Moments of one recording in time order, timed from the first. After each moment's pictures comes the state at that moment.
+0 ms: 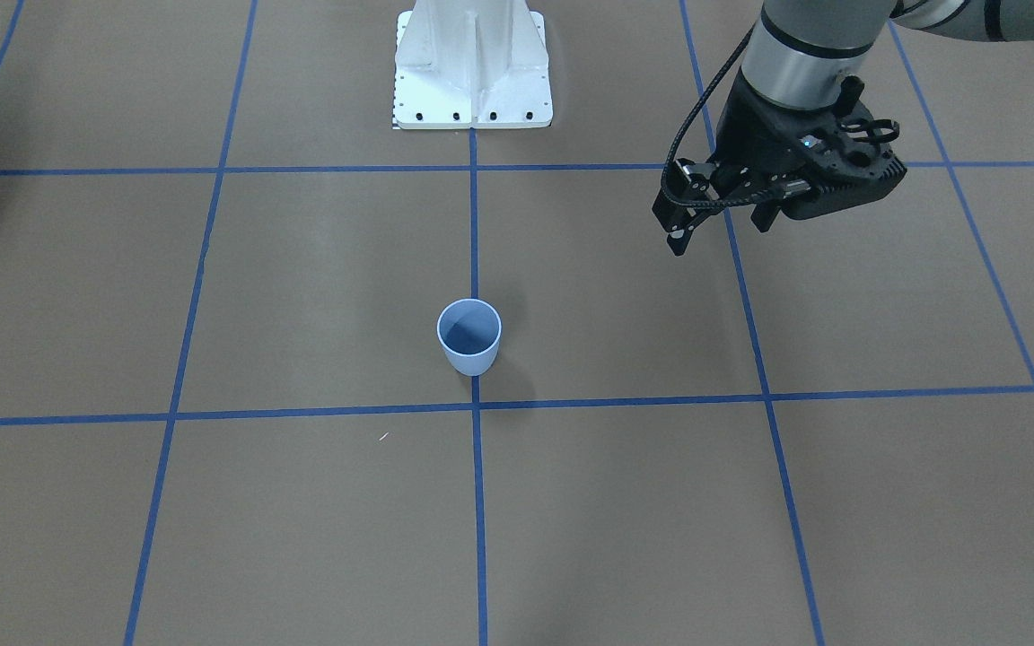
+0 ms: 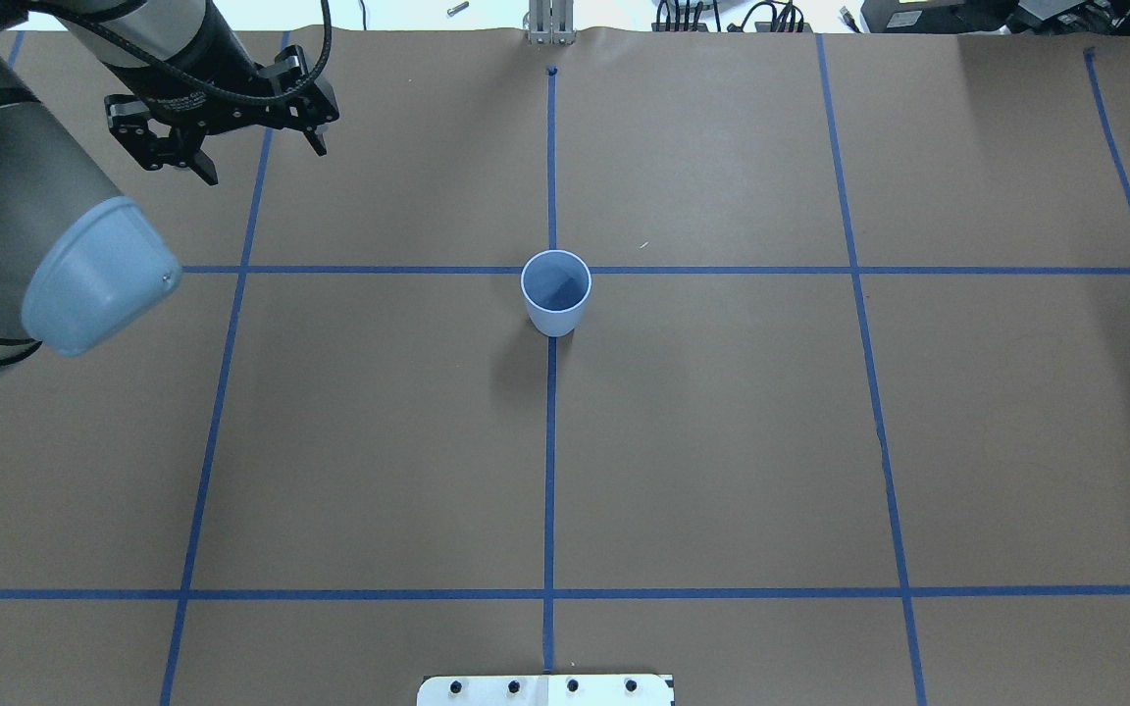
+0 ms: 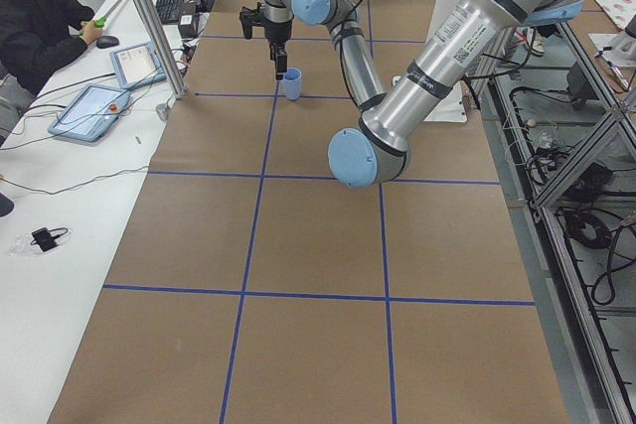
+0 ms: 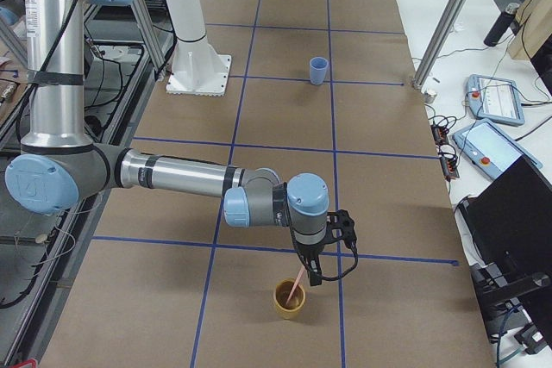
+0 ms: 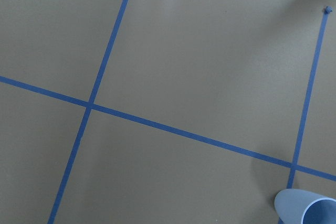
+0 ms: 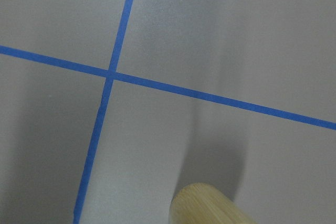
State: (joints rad) left arm -0.93 -2.28 -1.95 -1.16 -2.08 -1.17; right arm 1.61 -1.63 1.55 -1.37 2.22 -0.17
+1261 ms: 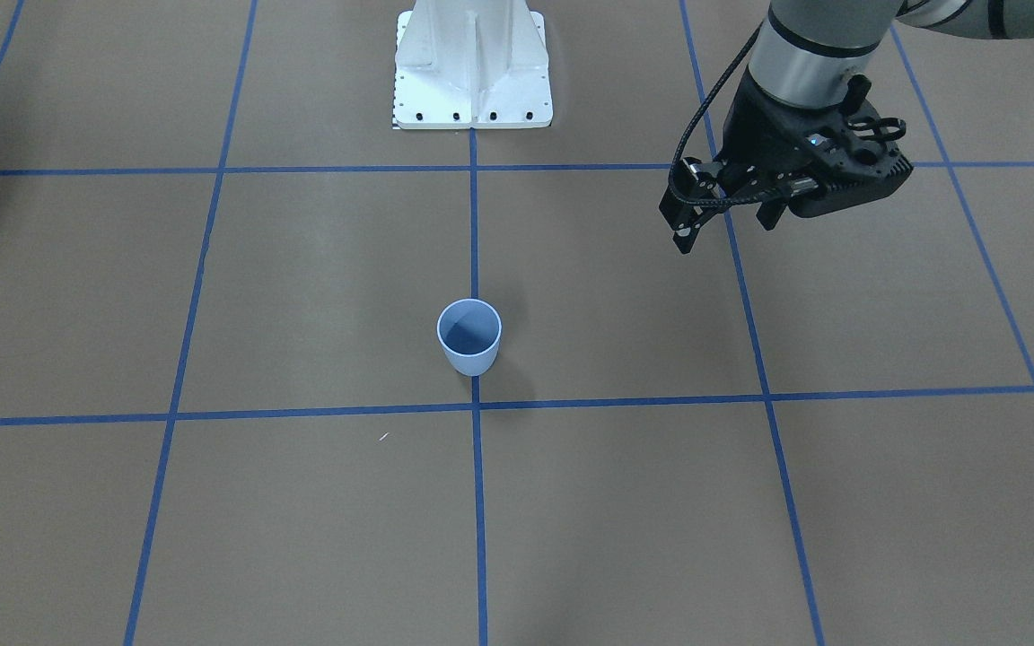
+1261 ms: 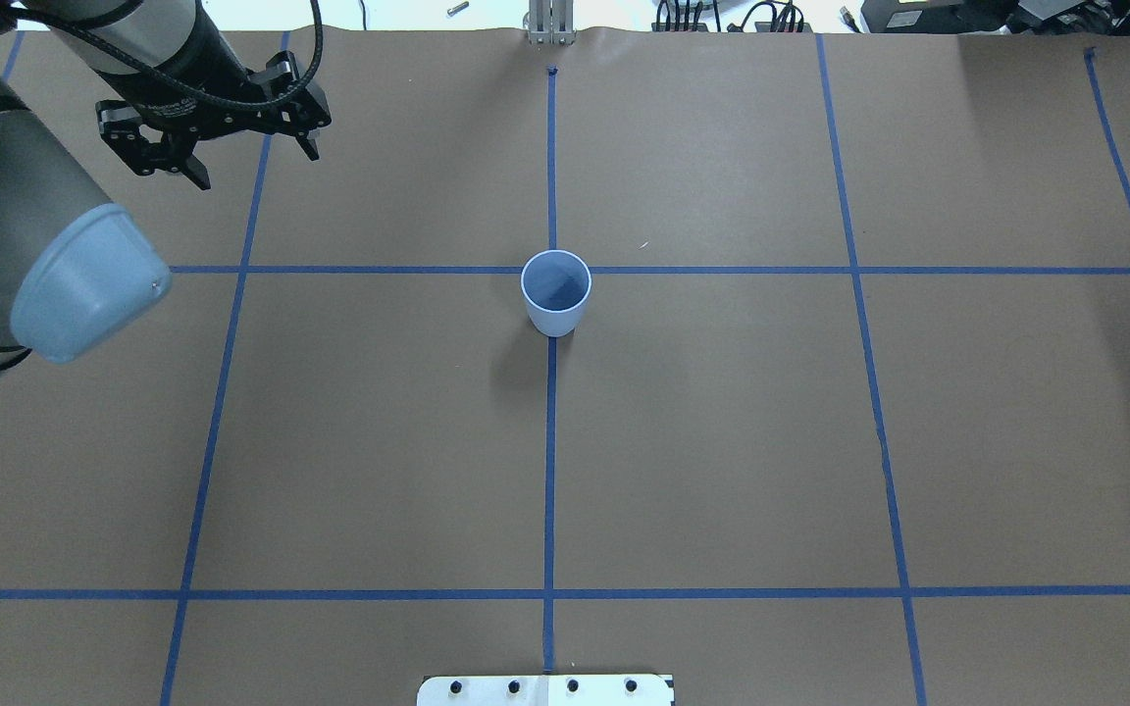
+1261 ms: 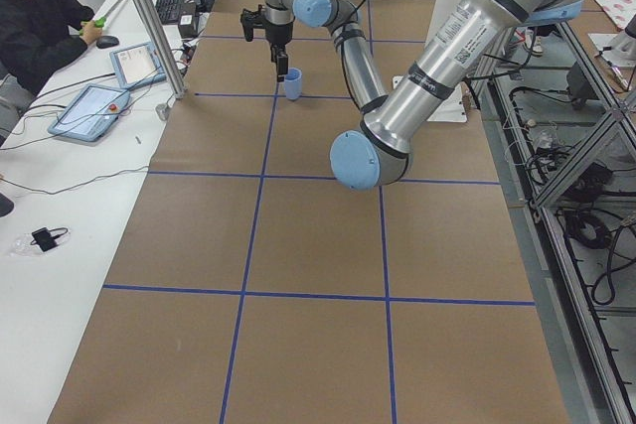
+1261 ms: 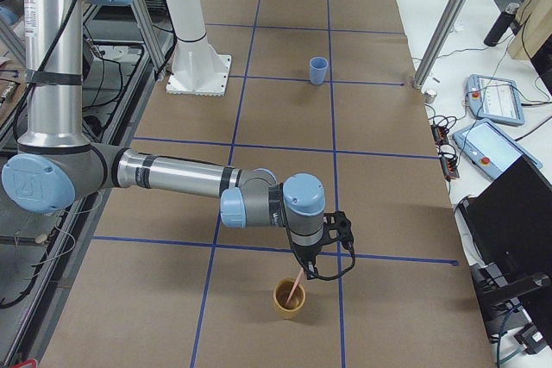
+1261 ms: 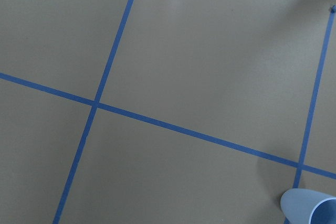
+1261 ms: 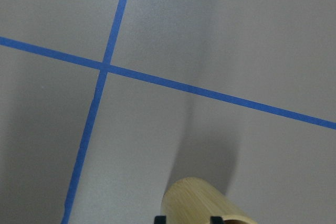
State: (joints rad) left arm -0.94 -2.27 -1.96 -1.16 -2.08 -1.17; right arm 1.61 -1.65 1.56 -1.37 2.20 -0.18
